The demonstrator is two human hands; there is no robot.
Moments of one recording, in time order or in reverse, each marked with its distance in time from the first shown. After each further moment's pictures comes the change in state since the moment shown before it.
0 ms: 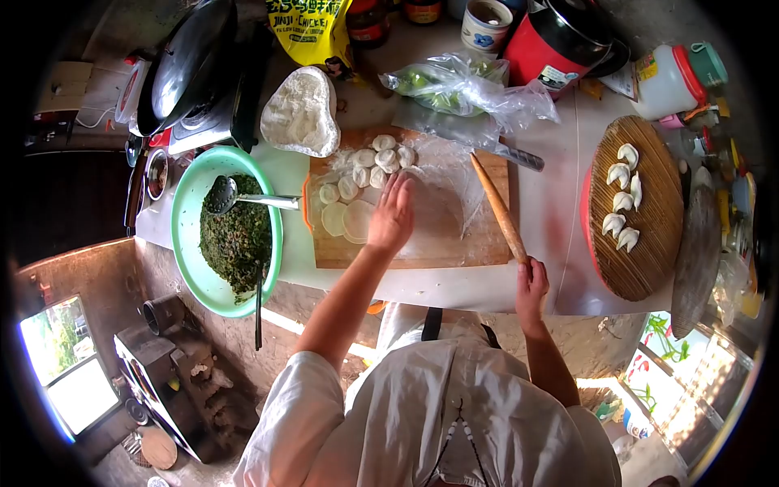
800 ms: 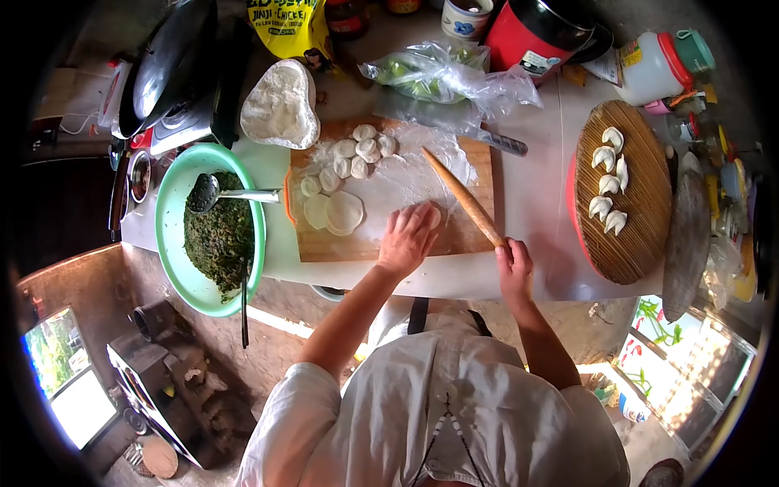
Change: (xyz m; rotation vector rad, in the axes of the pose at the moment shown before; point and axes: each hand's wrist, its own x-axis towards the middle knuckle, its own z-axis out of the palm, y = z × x) left_hand -0.045 0.054 0.018 0.018 -0.121 0.084; right_hand 0.011 -0.016 0.002 -0.060 -0.057 -0.067
